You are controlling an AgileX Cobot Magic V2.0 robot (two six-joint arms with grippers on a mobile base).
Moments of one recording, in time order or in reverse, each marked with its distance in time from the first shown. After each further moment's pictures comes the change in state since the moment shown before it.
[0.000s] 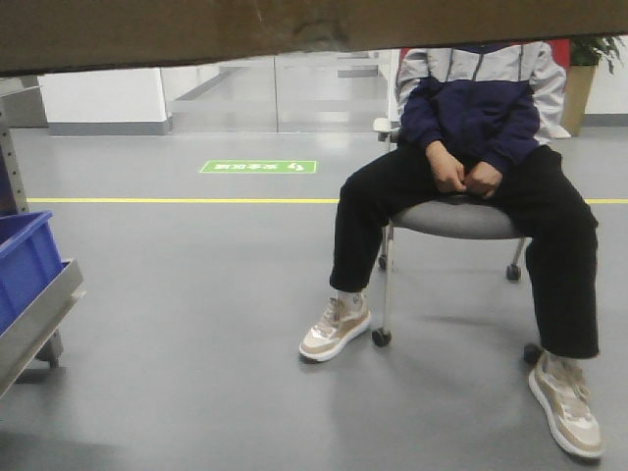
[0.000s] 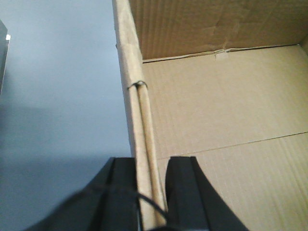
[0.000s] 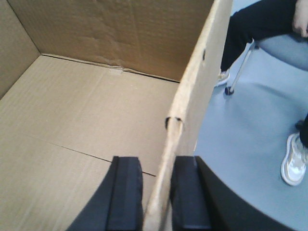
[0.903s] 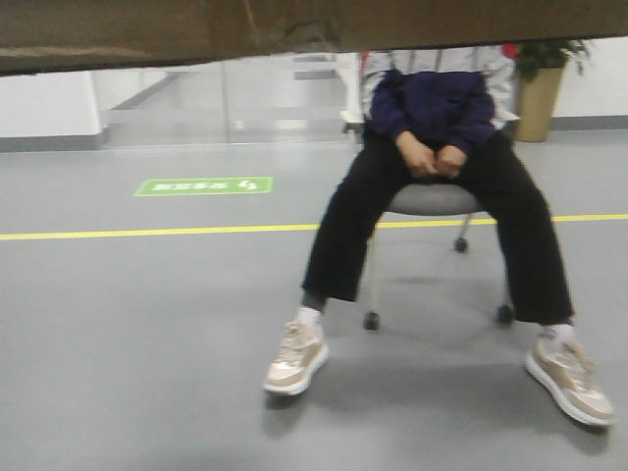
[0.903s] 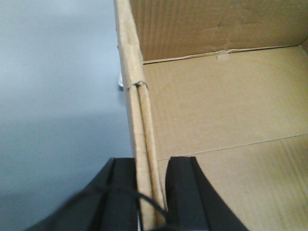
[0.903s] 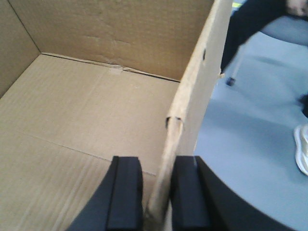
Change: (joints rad) left arm 0.000 0.000 0.000 0.012 0.000 0.000; right arm 0.000 0.000 0.000 0.002 -0.007 0.000
